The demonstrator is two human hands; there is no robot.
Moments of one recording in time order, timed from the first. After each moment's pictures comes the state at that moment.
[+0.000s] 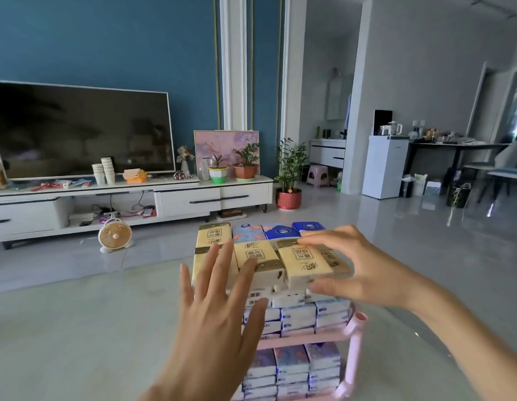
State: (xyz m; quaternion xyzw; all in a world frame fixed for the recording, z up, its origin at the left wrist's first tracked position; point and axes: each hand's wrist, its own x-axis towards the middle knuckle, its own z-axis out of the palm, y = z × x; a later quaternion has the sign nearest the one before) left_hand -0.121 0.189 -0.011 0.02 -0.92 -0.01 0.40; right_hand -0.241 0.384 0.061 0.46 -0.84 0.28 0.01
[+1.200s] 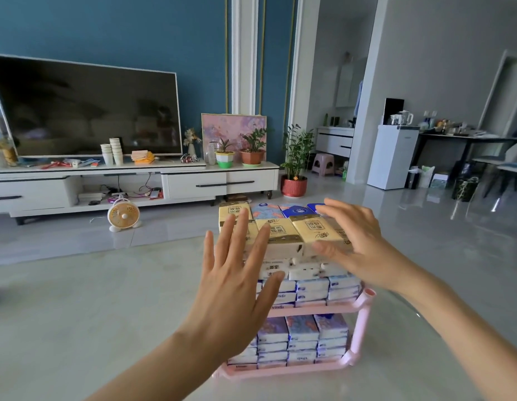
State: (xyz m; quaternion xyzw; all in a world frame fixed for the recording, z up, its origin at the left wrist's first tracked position) left_hand -0.114 0.176 -0.008 0.00 -0.92 -0.02 0.38; right_hand -0.240 0.362 0.039 0.42 -0.86 0.25 0.16
